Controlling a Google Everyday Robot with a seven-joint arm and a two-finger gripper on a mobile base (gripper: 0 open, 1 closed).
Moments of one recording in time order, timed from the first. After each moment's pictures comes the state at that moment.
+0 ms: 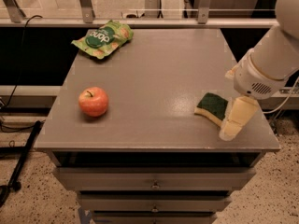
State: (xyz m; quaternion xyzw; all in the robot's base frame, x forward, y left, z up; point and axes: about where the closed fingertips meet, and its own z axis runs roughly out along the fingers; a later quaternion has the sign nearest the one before) arm 0.480 -0.192 0.872 -0.59 0.79 0.02 0.16
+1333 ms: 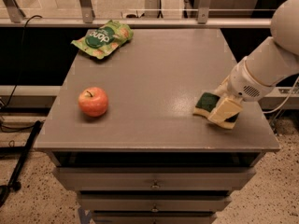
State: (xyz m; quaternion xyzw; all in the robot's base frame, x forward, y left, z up) arm 0.510 -0.190 0.839 -0.56 0.81 0.07 0.19
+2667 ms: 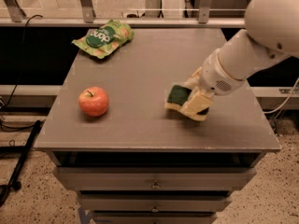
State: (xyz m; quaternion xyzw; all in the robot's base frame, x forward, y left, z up) arm 0.513 -0.111 0.861 -0.61 0.75 0.10 0.24
